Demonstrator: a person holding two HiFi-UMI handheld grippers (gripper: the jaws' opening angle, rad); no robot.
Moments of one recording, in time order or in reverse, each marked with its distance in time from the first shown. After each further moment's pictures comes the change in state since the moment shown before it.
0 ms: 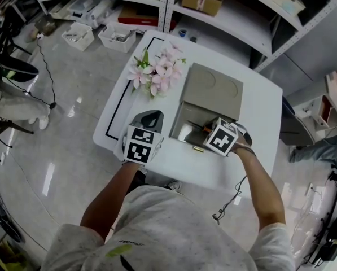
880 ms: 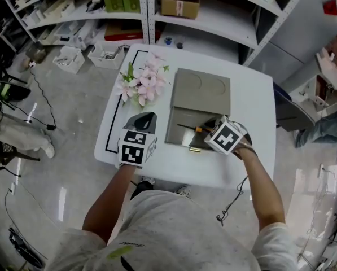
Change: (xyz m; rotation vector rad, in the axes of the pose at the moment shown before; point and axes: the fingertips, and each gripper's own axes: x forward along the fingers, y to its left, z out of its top) left arm -0.003 -0.001 0.030 0.071 -0.009 -0.033; right arm -0.040 -0.008 0.000 0.240 -0.169 -0.061
